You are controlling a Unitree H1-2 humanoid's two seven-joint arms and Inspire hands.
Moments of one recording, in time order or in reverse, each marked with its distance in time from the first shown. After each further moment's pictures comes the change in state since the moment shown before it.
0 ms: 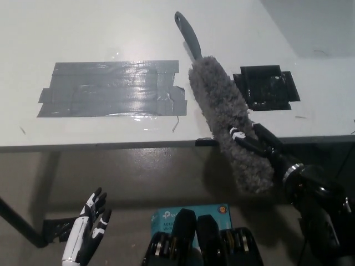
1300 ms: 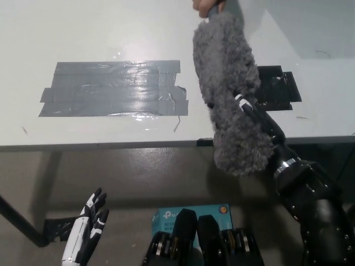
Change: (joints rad) left_arm 0.000 0.000 0.000 0.000 0.000 0.003 0.000; right_arm 0.034 0.069 0.000 -0.340 0.648 0.069 -0.378
